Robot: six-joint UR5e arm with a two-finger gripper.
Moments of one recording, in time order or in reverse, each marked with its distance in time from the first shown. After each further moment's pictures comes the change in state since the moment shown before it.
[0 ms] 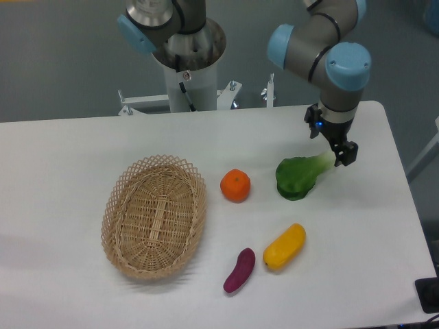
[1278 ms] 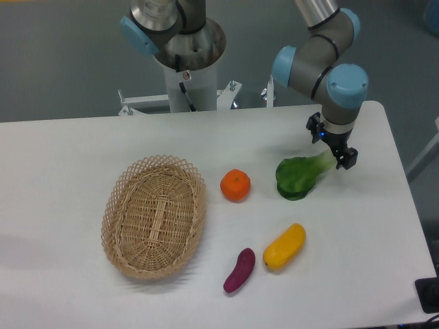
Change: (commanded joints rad) arm 0.014 -0.072 -0.083 0.071 0.038 -0.087
